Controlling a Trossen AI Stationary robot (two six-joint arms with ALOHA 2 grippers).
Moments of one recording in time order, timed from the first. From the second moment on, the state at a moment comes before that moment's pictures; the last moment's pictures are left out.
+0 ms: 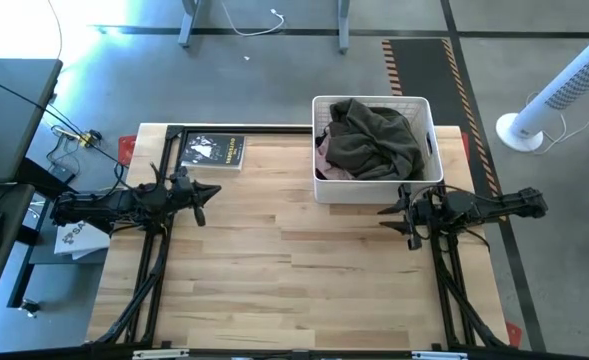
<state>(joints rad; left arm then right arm) -0.03 0.02 0.11 -0.32 -0.49 -0.12 0.18 0.01 0.02 0.00 0.09 -0.05</state>
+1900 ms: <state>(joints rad) 0.08 0.00 0.01 0.10 -0.48 -0.15 0.18 0.01 0.01 0.03 0.09 -0.05</state>
